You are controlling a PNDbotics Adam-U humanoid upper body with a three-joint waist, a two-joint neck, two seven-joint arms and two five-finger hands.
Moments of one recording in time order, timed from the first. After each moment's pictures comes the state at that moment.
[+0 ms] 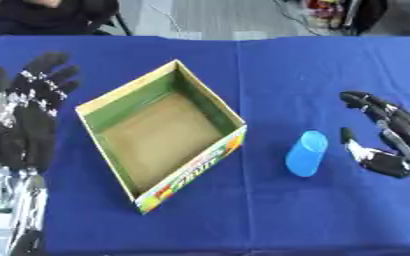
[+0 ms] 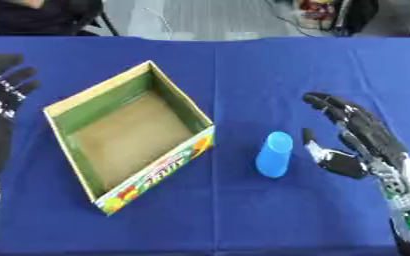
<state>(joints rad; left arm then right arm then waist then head) -0.14 0.18 0.05 -1.86 0.20 -0.14 -0.06 -0.20 -0.45 -0.01 -1.62 0.87 -0.50 0.08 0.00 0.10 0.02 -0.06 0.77</state>
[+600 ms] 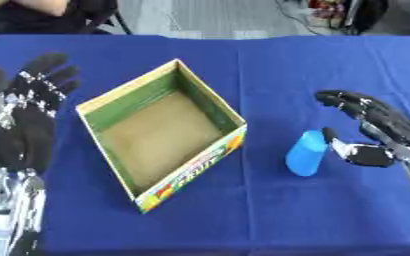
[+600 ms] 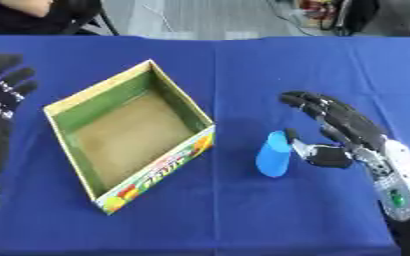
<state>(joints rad) -0.14 0.18 0.04 -1.86 0.20 -0.14 -0.07 -0.29 -0.52 0.10 -1.52 0.80 -0.58 0.12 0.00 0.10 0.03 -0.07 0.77</state>
